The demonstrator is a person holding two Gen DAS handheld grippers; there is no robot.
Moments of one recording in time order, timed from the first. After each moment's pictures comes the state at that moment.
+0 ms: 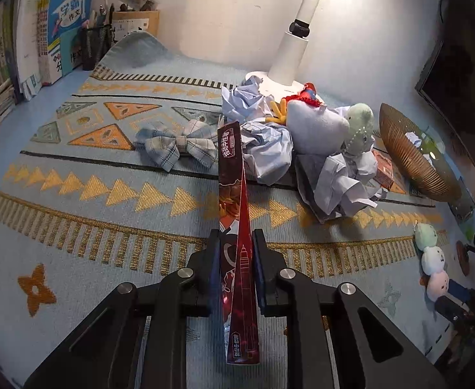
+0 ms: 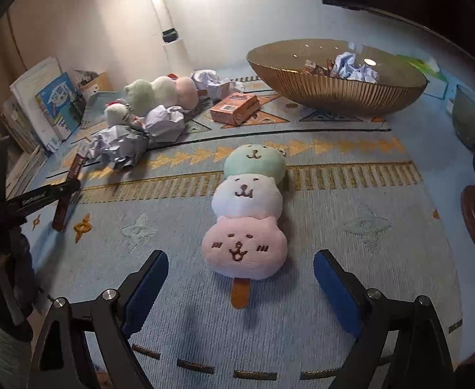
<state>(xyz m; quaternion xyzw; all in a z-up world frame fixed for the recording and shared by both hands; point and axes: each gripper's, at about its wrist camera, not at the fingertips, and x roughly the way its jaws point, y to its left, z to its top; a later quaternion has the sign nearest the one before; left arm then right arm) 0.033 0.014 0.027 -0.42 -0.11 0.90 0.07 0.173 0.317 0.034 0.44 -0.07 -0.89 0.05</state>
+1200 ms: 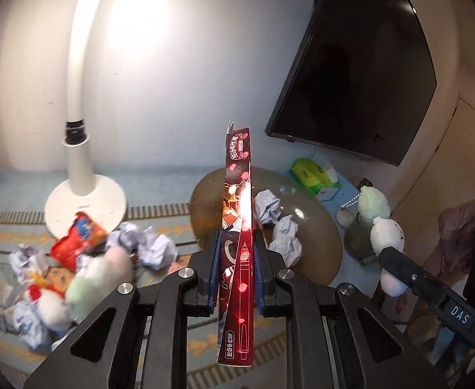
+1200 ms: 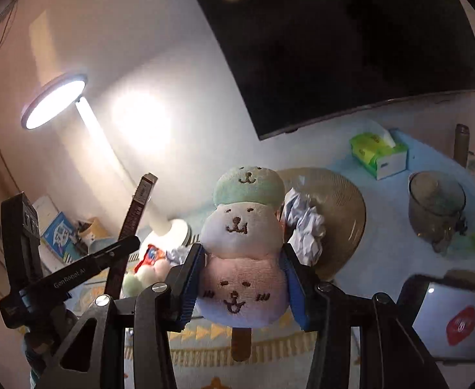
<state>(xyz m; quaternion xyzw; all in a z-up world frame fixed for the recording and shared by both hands) -0.058 0.239 0.155 -0.34 -0.08 0.90 0.27 0.109 0.431 0.184 0.27 -0.19 -0.95 0.00</state>
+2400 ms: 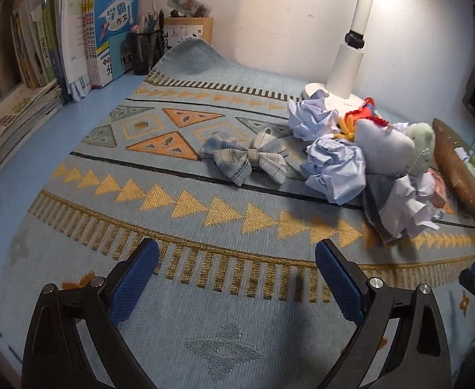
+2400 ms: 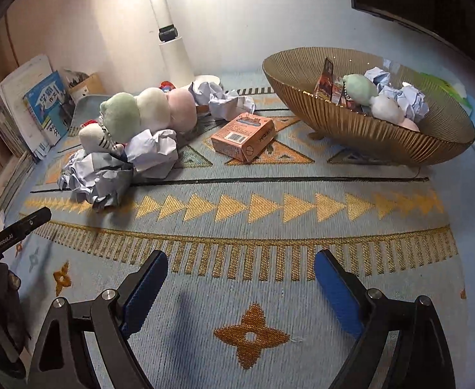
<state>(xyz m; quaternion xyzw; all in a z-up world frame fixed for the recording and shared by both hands) 0.017 -0.004 0.009 -0.43 -0.07 0.90 -0.06 0.087 0.307 0.029 0.44 -0.04 -0.90 0.06</state>
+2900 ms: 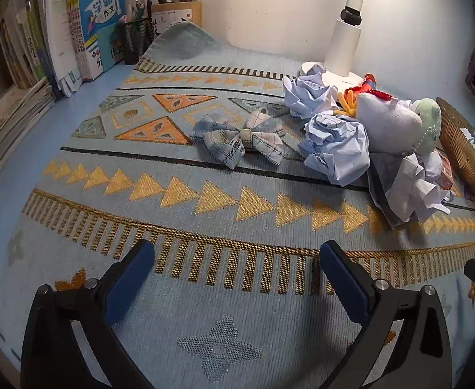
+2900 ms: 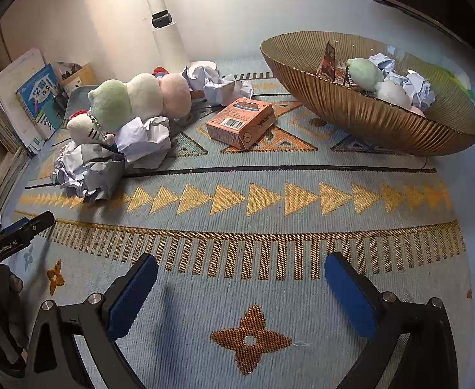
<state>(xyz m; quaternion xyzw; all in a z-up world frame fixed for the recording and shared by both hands) 0.019 0.001 0.005 -0.45 -0.06 0.89 -0.04 0.080 0.307 0.023 0.46 -0.04 -0.88 0.06</state>
